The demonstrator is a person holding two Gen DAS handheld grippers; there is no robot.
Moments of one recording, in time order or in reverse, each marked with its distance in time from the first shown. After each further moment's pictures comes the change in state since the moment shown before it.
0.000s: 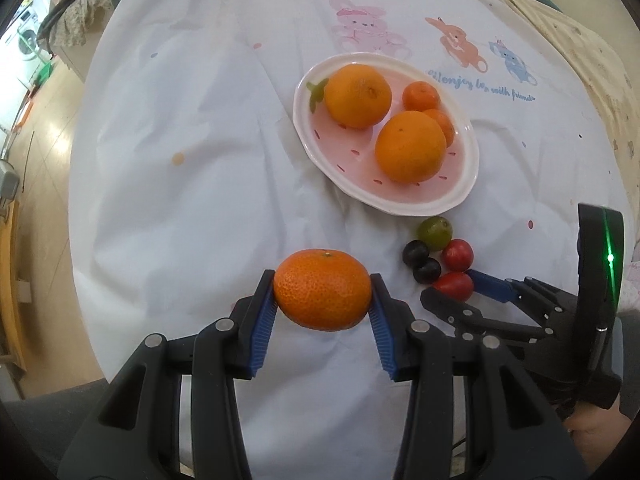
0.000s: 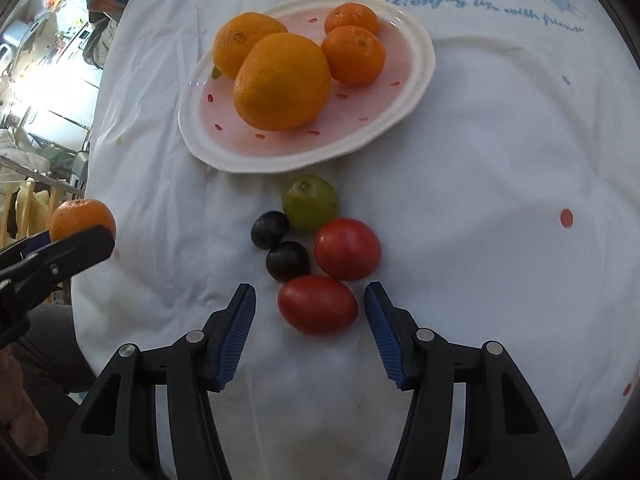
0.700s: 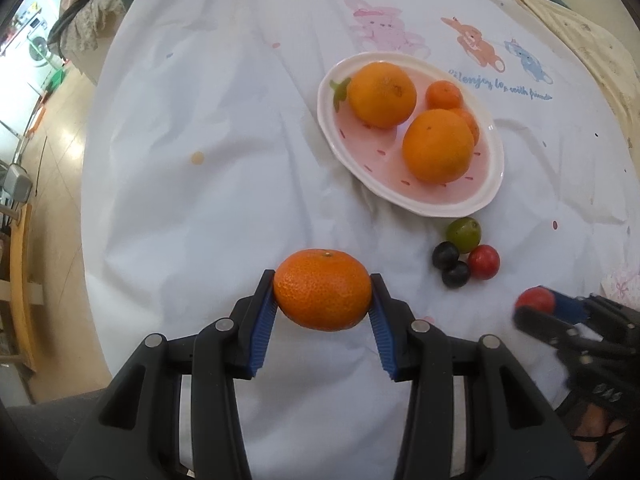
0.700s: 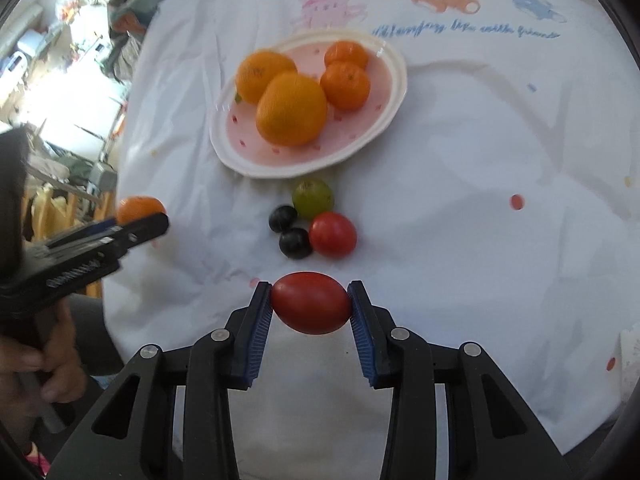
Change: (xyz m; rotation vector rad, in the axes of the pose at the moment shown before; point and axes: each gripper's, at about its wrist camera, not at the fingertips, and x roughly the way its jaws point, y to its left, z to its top) left arm 0.006 0.008 -0.004 0.011 -0.037 0.066; right arm -0.062 -0.017 -0.023 0.010 -0.065 0.067
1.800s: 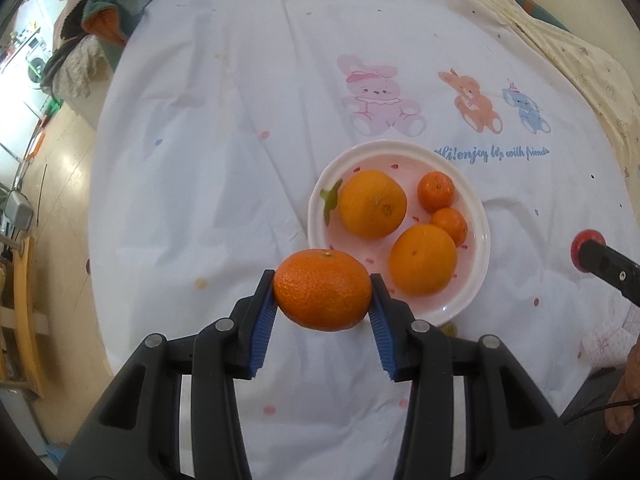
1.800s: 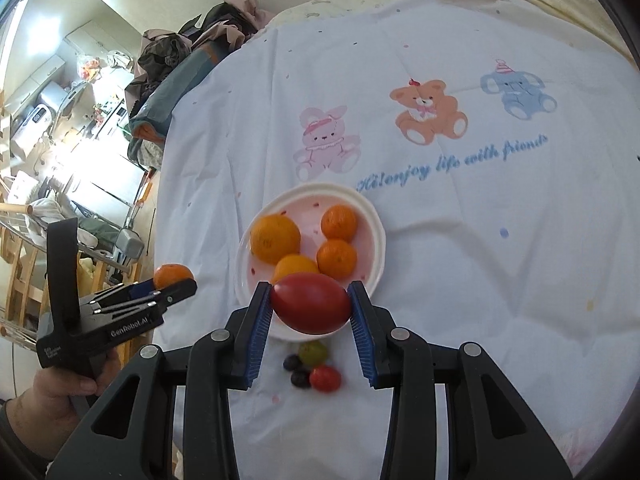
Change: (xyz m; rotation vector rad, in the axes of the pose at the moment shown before) left arm -0.015 -0.006 0.090 0.017 -0.067 -0.002; right arm -0.056 -0.009 0.112 0.027 -0.220 0.085
